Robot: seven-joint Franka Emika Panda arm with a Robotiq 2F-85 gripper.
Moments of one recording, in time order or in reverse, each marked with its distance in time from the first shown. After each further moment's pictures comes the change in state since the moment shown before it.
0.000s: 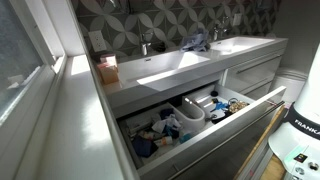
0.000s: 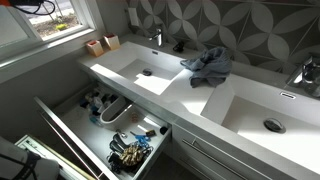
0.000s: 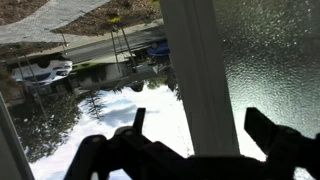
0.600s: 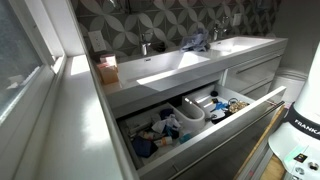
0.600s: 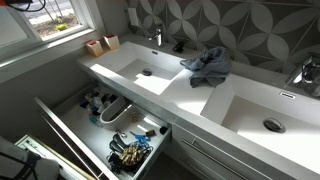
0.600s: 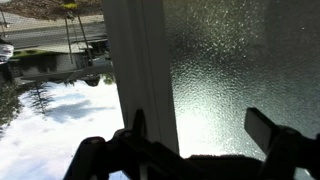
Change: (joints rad) arm 0.020 -0.002 -0.007 0.005 -0.016 -0.190 -0.120
